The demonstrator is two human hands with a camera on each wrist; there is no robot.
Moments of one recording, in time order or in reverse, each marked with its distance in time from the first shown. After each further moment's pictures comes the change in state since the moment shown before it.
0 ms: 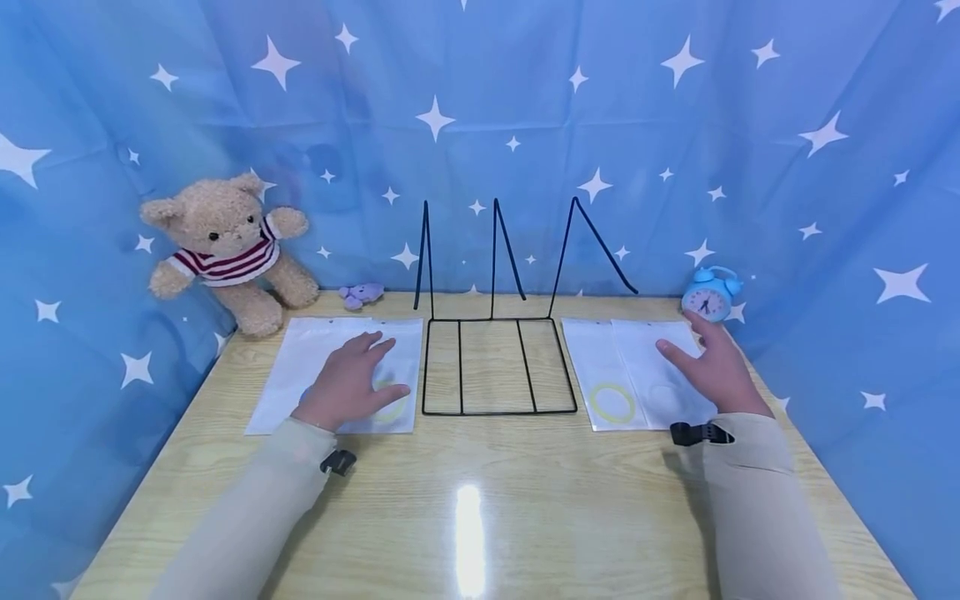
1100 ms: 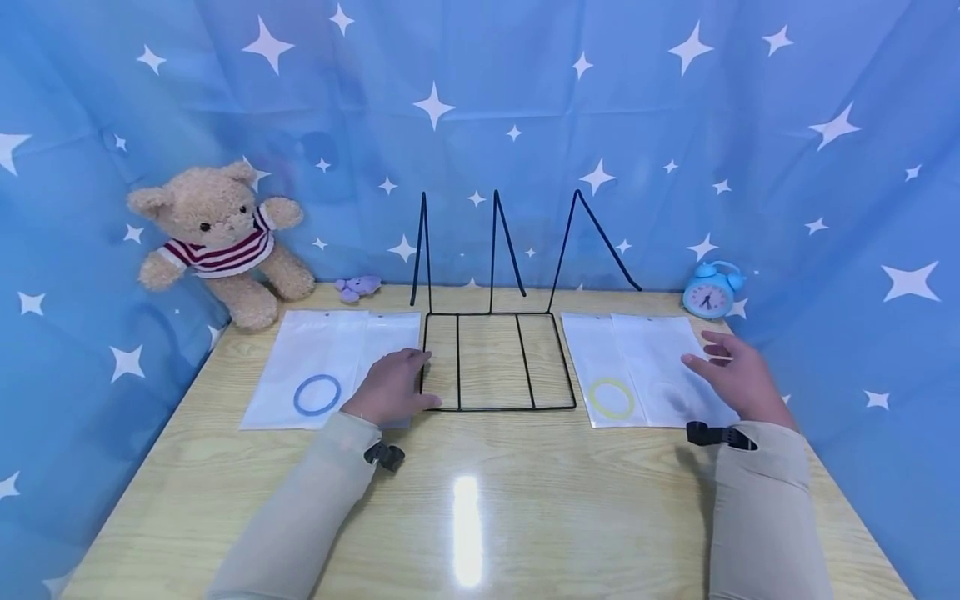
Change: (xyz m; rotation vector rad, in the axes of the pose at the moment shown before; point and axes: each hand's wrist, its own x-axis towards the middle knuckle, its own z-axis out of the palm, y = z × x) left_hand 0.030 0.041 0.046 -0.045 -0.162 -0.030; right_hand -0.013 0.021 -0.017 0.035 -0.084 0.150
